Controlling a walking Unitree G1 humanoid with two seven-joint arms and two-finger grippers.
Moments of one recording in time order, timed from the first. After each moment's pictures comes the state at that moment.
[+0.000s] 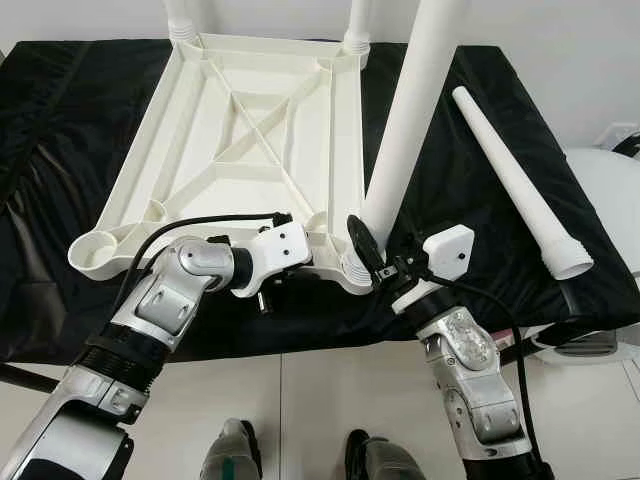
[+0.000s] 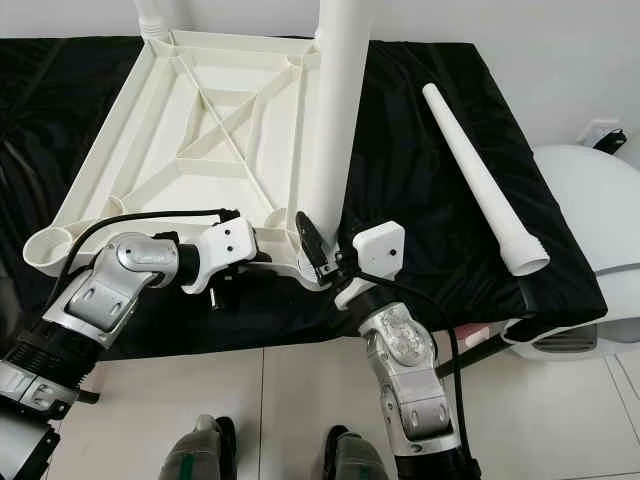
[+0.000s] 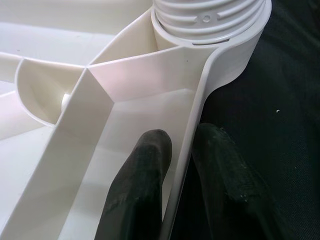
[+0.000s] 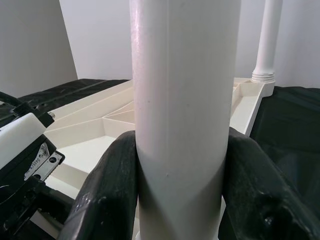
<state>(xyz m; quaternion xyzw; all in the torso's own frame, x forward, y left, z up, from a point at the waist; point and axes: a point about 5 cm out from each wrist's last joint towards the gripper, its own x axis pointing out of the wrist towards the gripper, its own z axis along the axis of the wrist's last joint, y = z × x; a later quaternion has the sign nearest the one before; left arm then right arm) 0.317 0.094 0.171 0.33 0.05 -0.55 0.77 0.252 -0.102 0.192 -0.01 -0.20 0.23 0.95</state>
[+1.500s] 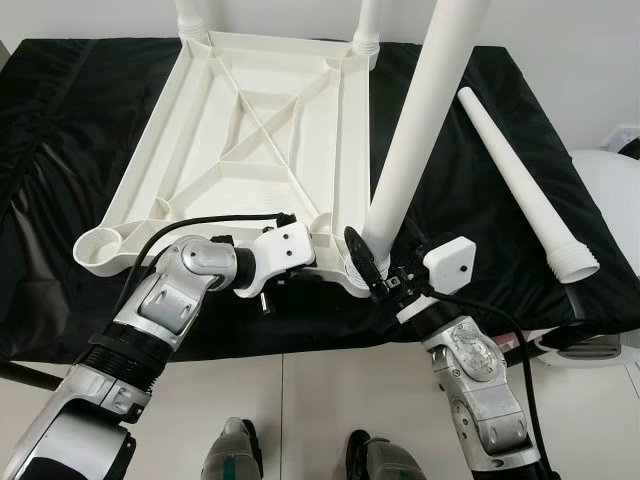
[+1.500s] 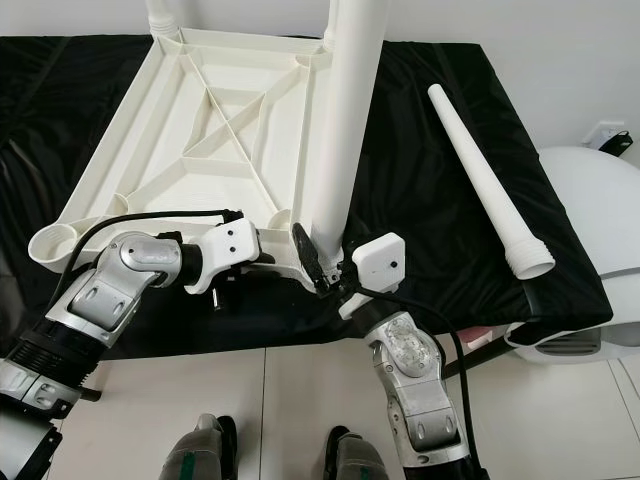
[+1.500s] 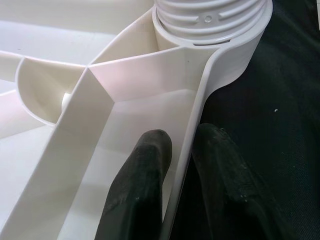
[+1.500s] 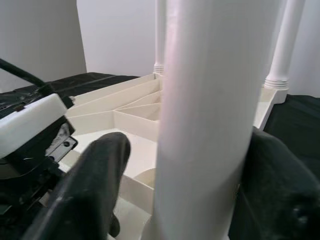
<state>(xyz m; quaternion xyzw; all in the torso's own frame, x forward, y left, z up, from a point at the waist) 0.317 0.093 0.172 0.33 0.05 -0.55 0.76 0.243 -0.103 0.188 -0.04 -0.22 0.25 0.94</state>
